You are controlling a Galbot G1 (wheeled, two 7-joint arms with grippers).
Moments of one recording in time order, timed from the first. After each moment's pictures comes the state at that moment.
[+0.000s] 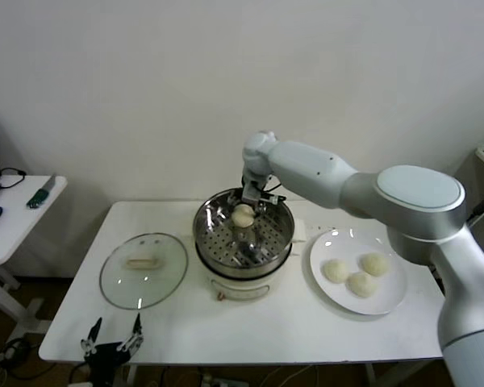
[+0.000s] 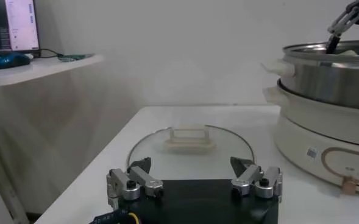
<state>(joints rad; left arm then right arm) 1.79 -1.53 -0.70 -2.06 -0.10 0.09 -0.03 0.47 1.48 -1.35 0.73 -0.23 0.61 -0.91</state>
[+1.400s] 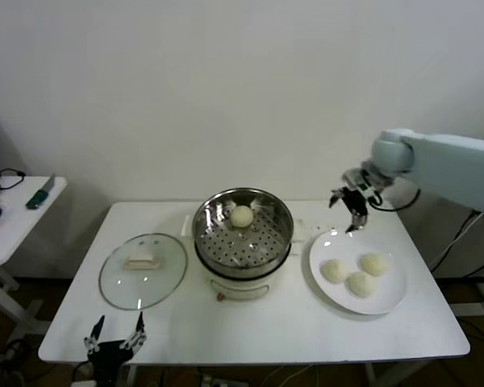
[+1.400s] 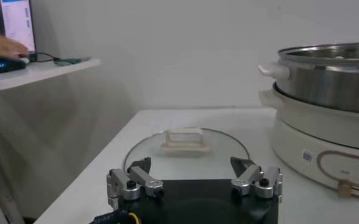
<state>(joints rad) 1.78 -1.53 -0.69 -2.06 -0.09 0.09 -0.04 0.77 0.81 -1.72 1.25 0.46 -0.03 -0.94</state>
